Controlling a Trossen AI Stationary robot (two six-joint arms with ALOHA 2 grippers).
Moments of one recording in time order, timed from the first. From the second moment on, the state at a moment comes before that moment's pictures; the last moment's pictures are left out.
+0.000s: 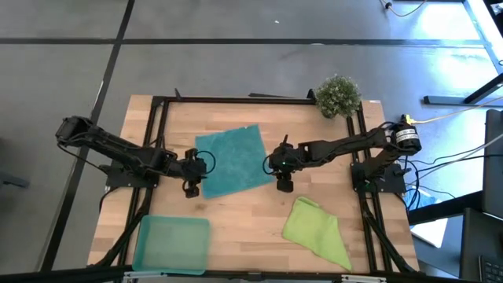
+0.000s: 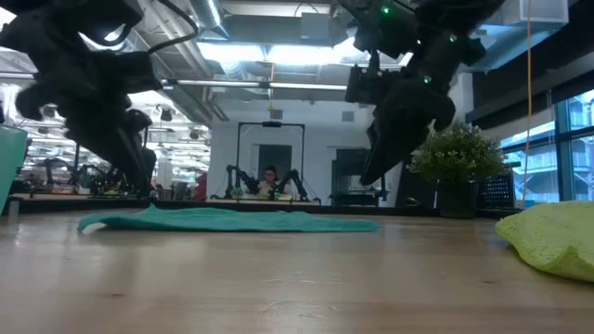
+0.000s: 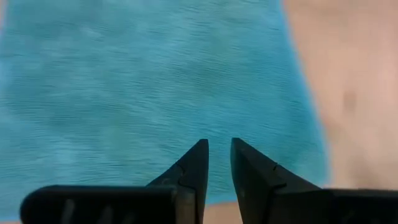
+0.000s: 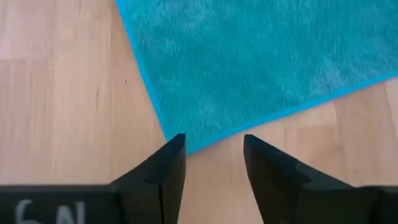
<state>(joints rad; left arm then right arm) -0.21 1.05 0.44 -0.35 -0.28 -0.28 0.01 1.64 0.96 -0.36 0.05 0.07</state>
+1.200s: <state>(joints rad) -0.10 1.31 0.42 -0.29 -0.26 -0.45 -0.12 1.87 0.97 -0.16 -0.09 0.00</state>
